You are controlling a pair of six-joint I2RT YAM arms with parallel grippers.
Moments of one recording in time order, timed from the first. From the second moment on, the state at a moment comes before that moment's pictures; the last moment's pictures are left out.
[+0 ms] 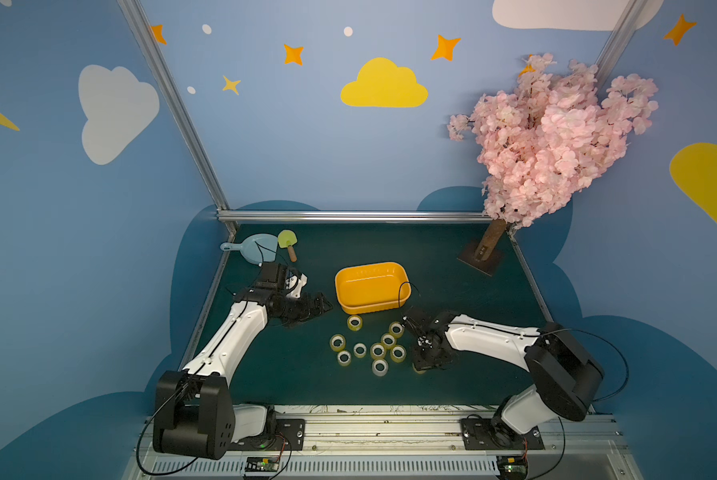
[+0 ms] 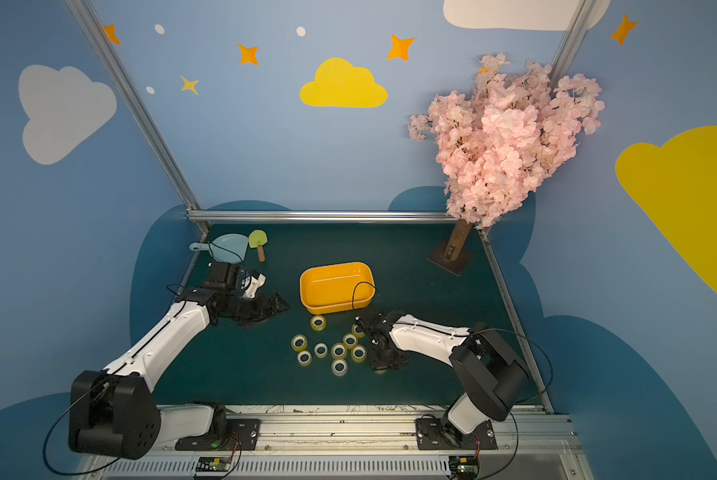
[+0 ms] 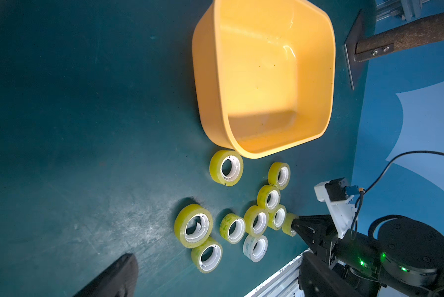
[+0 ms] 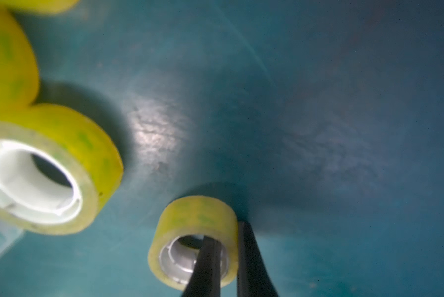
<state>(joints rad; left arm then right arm) -0.10 1.31 0.92 -0.73 0.56 -0.37 0.86 1.57 0.85 -0.81 0.04 0.63</state>
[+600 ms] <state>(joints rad) -0.10 1.23 0.92 -0.73 0.51 -0.36 0.86 0.75 0.71 -0.77 0.18 0.61</state>
